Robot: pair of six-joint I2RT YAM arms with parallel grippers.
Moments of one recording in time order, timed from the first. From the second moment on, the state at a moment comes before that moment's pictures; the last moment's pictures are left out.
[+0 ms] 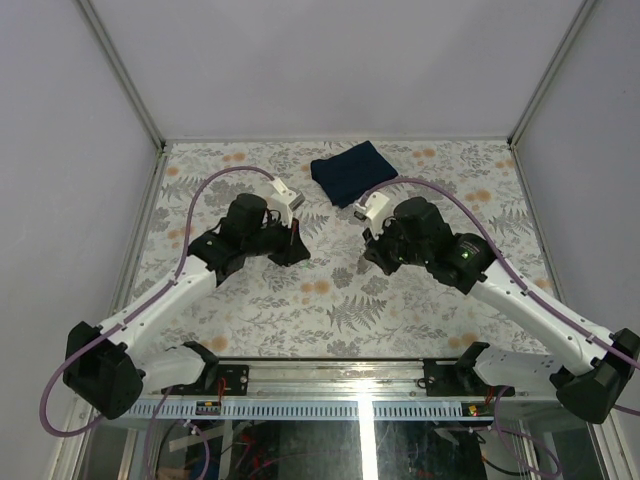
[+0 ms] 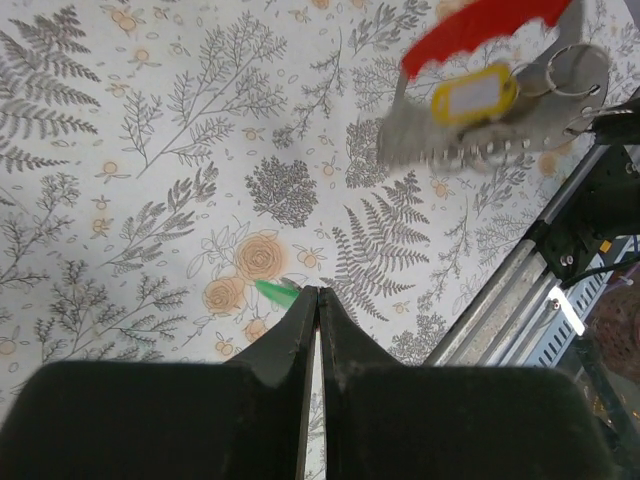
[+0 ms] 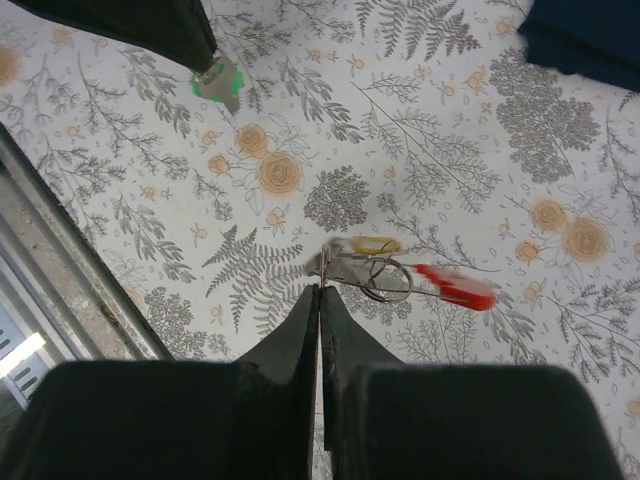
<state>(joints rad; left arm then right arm) -0.53 1.17 0.92 -0.36 0.44 -0.22 0.78 1.12 1.10 -0.63 -0.10 -0.07</state>
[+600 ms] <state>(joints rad) -0.54 1.00 0.89 -0.15 0.66 -0.13 0.75 1.19 1.20 -0.66 -0.69 -0.29</state>
